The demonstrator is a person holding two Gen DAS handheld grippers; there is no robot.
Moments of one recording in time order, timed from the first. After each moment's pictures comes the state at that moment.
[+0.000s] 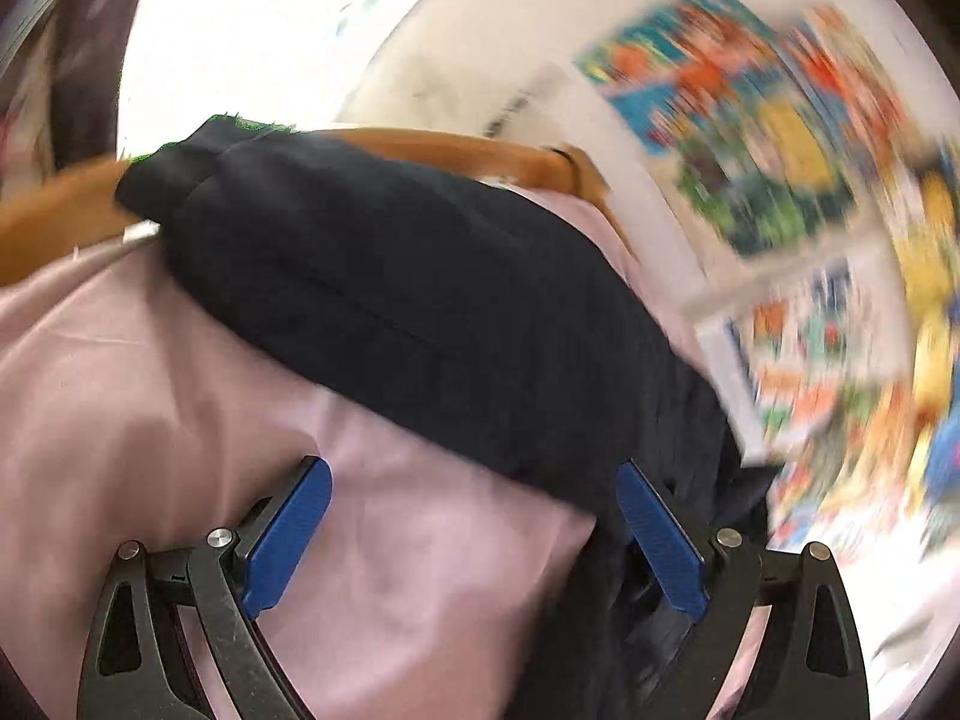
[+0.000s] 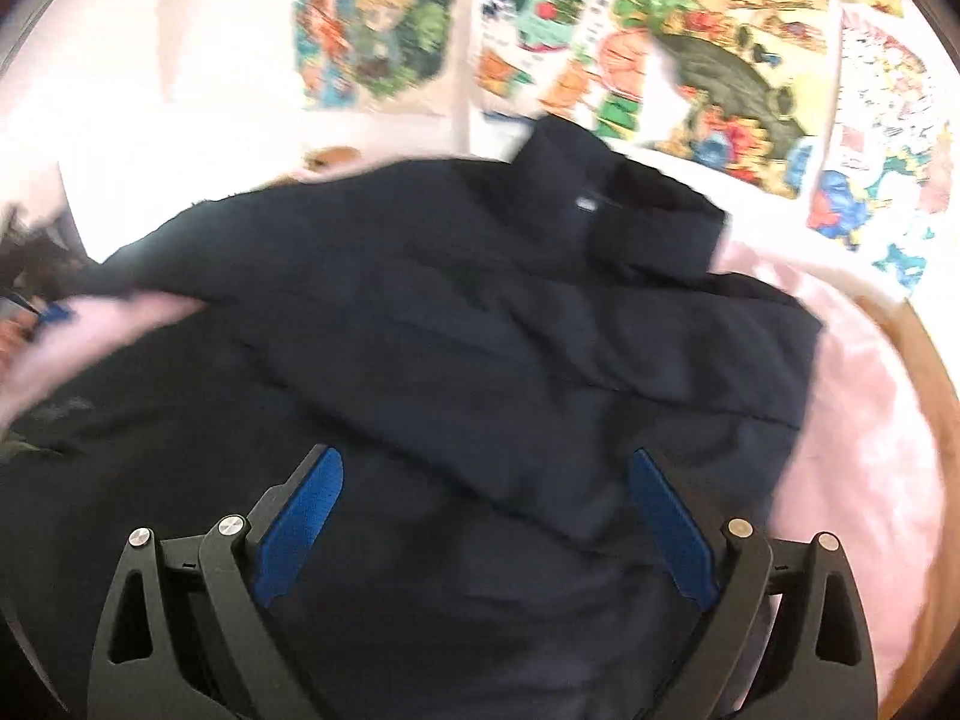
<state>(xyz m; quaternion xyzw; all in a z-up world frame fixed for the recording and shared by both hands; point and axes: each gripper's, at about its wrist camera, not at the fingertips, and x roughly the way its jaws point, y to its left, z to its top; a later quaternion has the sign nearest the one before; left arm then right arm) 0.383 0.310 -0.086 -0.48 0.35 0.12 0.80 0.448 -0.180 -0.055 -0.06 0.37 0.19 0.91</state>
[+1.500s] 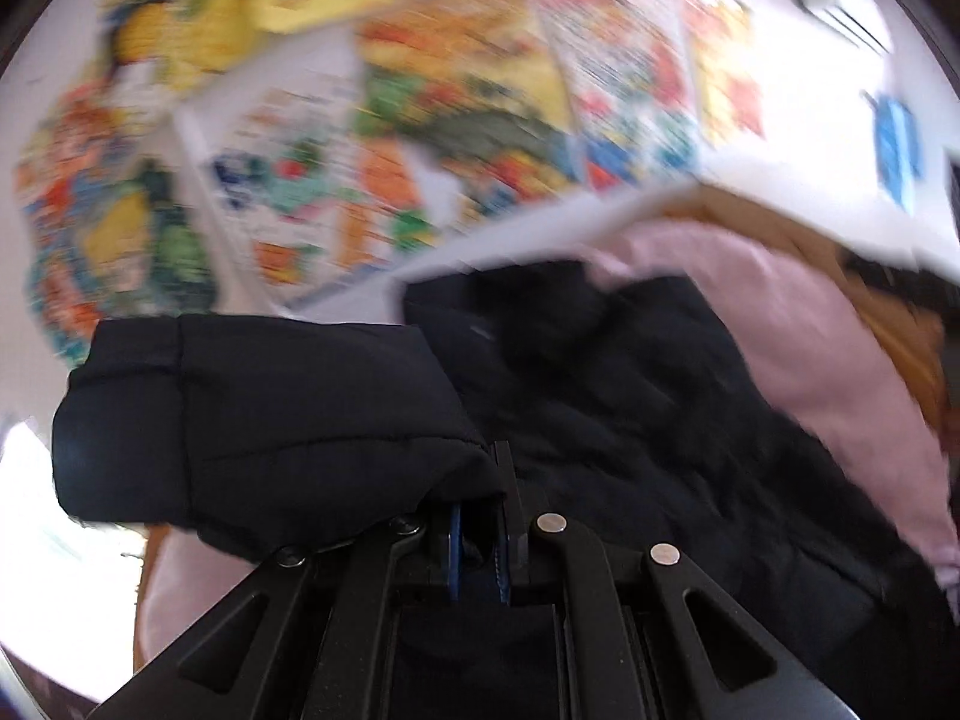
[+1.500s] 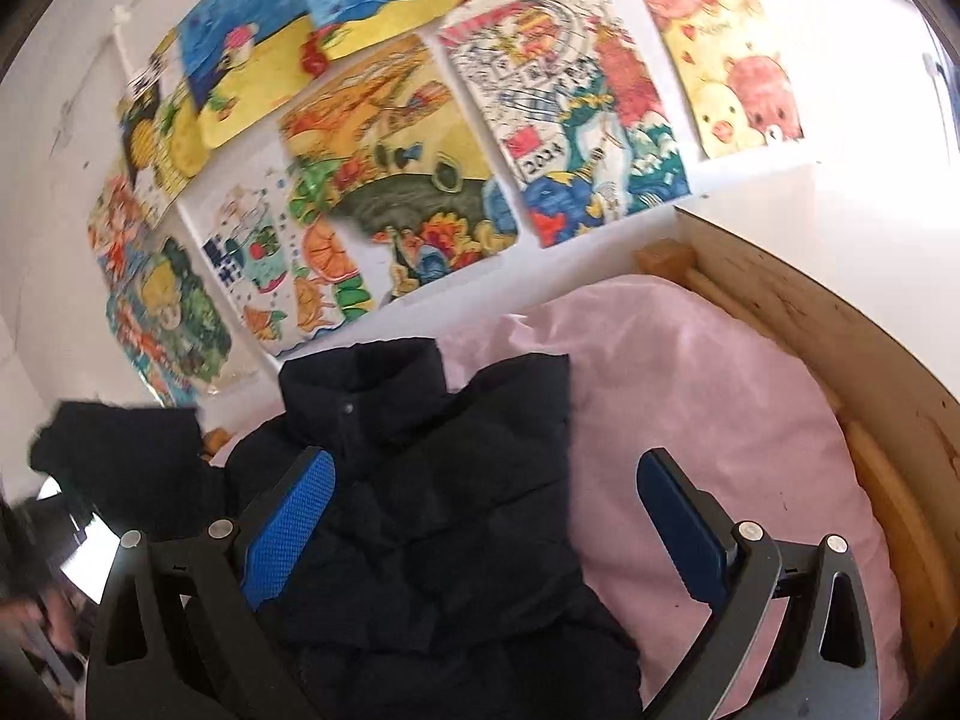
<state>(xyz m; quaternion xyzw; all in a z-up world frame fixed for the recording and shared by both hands) 0.497 -0.143 0.039 0.22 0.32 -0.15 0.91 0.467 -0.408 0.009 0.23 0.25 -0.02 0.94</state>
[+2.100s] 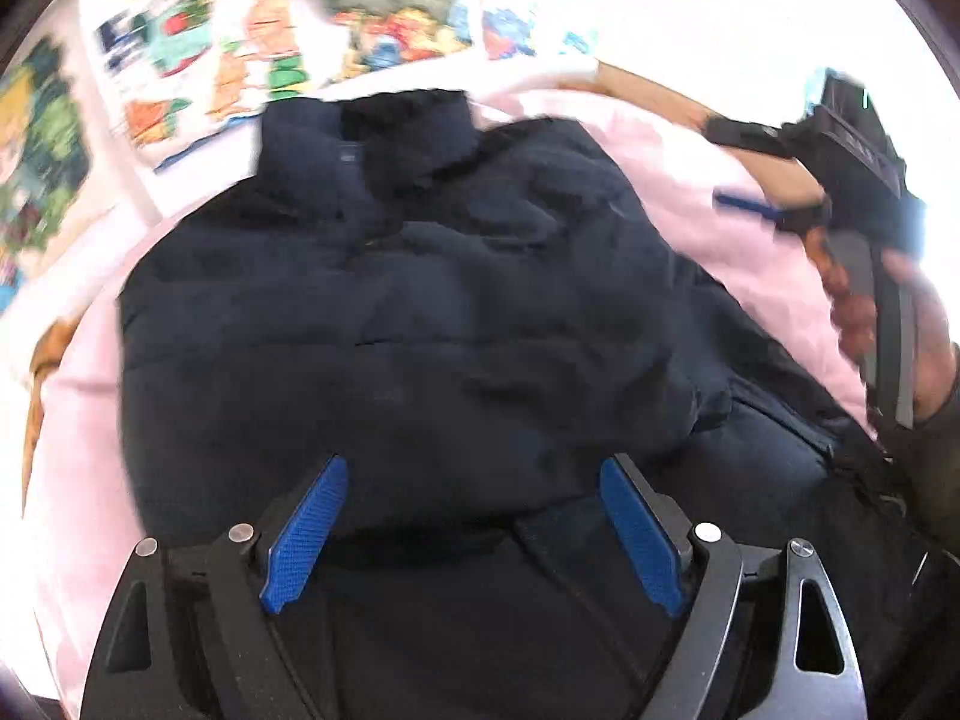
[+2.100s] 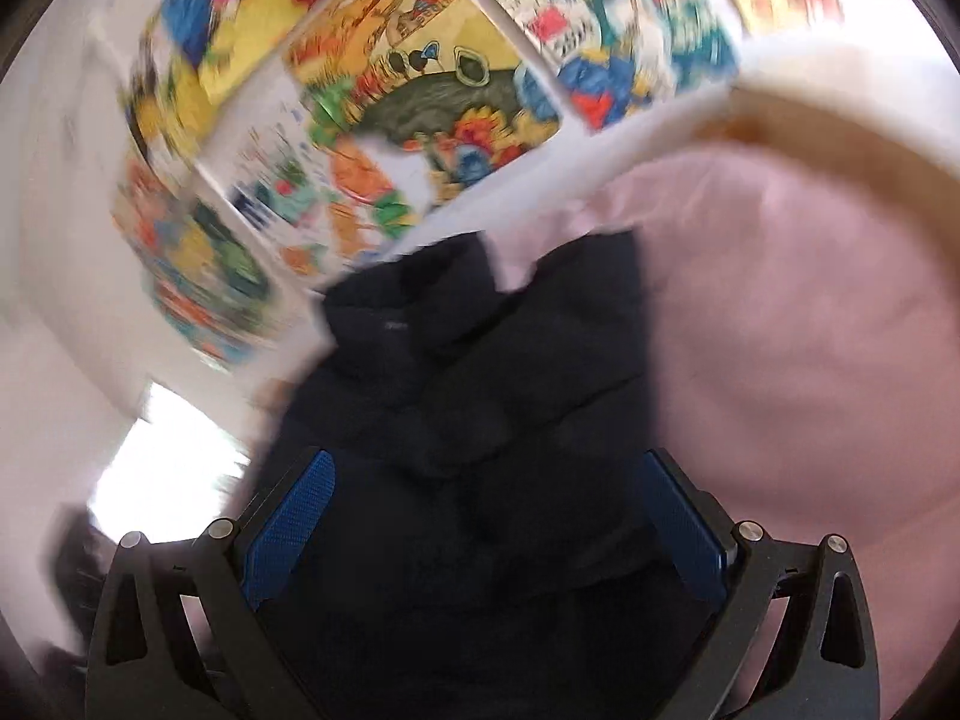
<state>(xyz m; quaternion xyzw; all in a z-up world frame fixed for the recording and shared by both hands) 0.460 -0.105 -0.026 0.16 0.44 -0.25 0.85 0.502 -0.393 -0.063 0.34 0.31 0.11 0.88</state>
